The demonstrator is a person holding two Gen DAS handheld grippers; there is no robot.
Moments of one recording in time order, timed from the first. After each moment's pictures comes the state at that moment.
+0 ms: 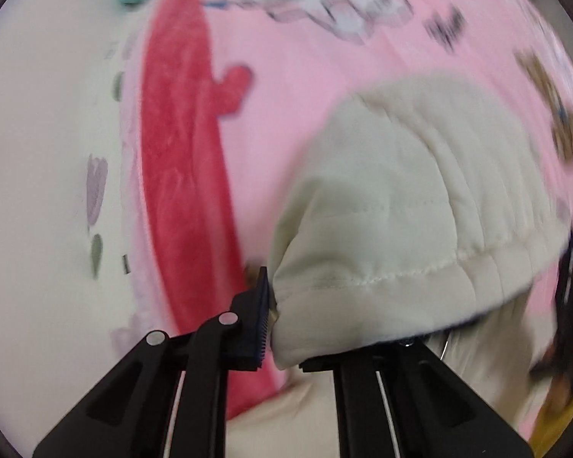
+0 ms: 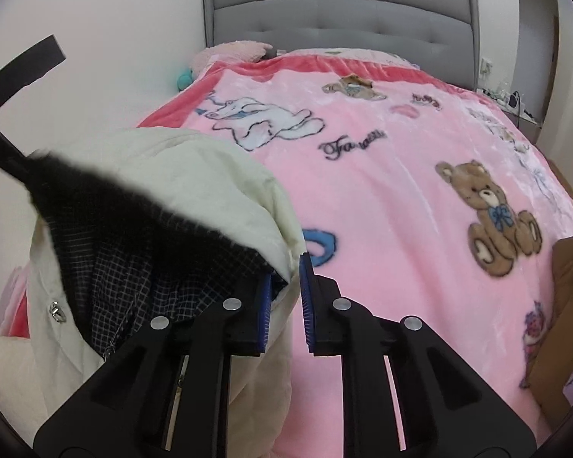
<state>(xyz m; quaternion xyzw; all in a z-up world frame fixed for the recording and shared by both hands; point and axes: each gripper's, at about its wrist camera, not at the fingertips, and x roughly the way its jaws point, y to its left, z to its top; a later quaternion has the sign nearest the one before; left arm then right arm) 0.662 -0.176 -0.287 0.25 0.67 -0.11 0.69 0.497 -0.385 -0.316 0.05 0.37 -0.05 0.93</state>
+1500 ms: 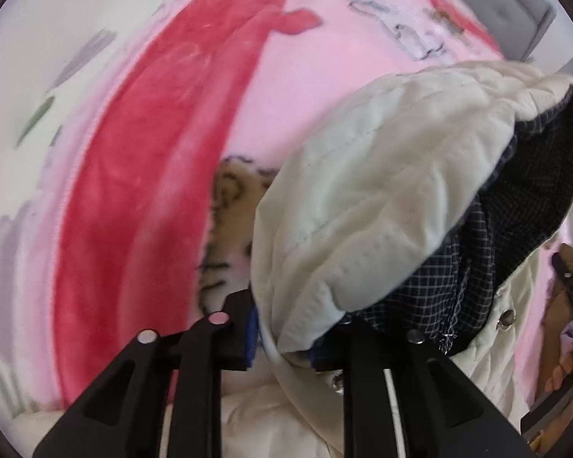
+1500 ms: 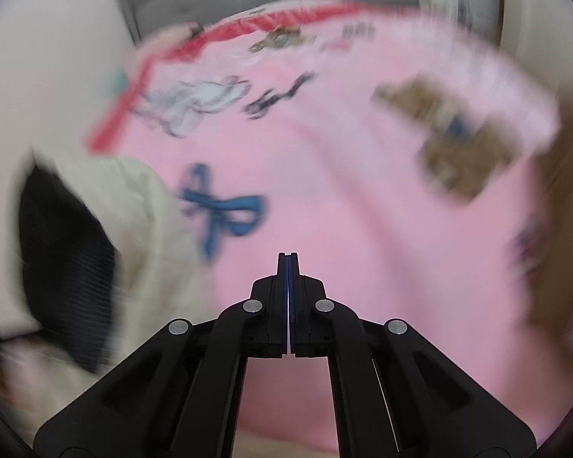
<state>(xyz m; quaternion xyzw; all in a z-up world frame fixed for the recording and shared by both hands) 0.591 -0.120 -0.364 -0.04 0.61 -0.09 0.78 0.491 -0.462 -0.345 0.23 0.43 -0.10 0.87</state>
